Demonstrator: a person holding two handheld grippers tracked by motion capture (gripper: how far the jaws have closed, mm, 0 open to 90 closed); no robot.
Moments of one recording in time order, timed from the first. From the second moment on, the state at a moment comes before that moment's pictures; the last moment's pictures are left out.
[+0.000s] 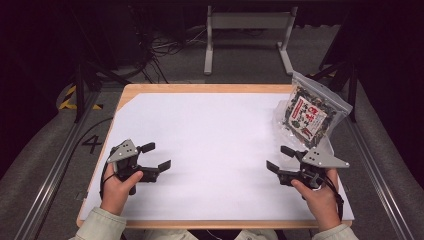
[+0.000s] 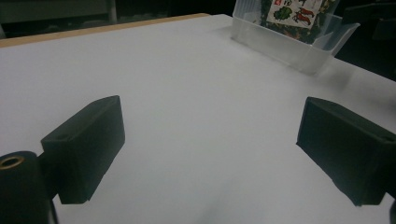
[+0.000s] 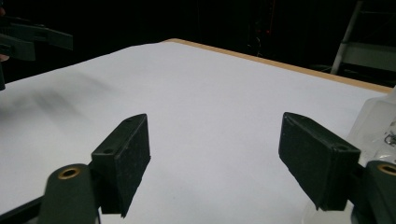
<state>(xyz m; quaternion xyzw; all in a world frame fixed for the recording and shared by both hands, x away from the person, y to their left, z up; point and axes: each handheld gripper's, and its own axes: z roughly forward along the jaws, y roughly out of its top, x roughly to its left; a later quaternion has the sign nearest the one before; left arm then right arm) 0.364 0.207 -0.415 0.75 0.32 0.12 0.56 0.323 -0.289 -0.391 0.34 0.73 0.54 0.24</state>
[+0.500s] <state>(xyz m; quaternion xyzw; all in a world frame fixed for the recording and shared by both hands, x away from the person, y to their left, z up) 0.366 0.205 -0.432 0.76 0.32 0.12 0.56 0.328 -0.282 -0.423 0.34 0.74 0.53 0.25</state>
